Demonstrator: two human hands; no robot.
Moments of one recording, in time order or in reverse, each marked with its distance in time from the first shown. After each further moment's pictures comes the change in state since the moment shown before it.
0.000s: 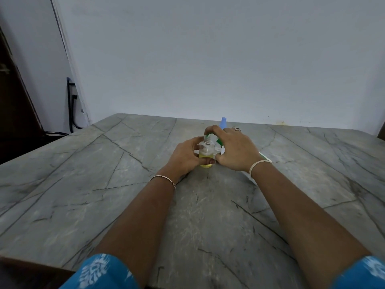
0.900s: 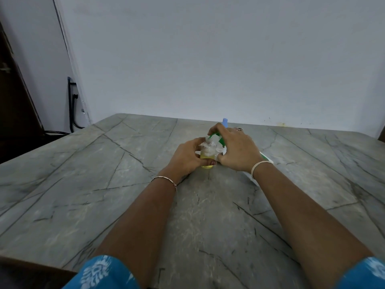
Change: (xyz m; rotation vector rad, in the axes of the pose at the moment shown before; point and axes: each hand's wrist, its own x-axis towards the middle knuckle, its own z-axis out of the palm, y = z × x) left_hand 0.001 -0.001 0.000 -0.018 -0.024 0.020; right_hand 0.001 0.000 0.000 0.035 0.021 0.031
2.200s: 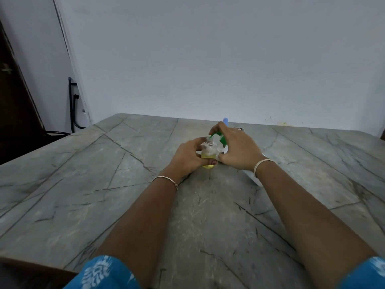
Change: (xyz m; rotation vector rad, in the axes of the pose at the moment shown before) left_hand 0.001 0.000 0.000 0.013 0.005 0.001; right_hand 0.005 0.006 0.004 0.063 -0.011 -0.014
